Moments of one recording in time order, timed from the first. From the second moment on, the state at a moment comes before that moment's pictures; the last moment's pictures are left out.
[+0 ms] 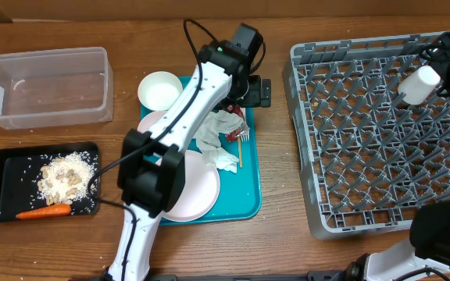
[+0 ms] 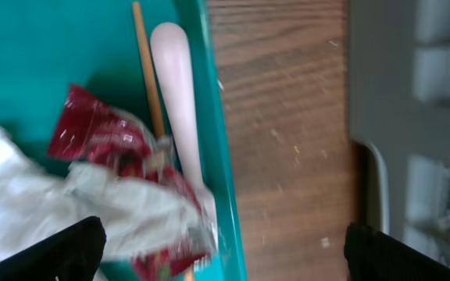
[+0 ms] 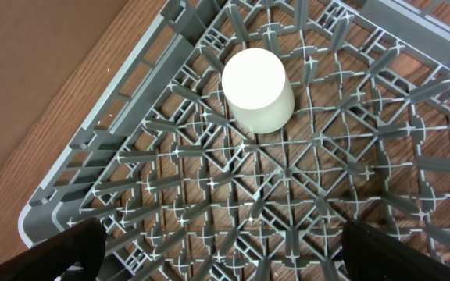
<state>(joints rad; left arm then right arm) -0.51 2.29 2.11 -1.10 0.14 -0.50 -0.37 1.78 1.92 -1.18 -0.02 0.48</state>
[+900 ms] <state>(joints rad) -0.51 2.42 2.18 -1.14 0.04 -0.70 -0.37 1.78 1.92 -1.18 -0.02 0.49</state>
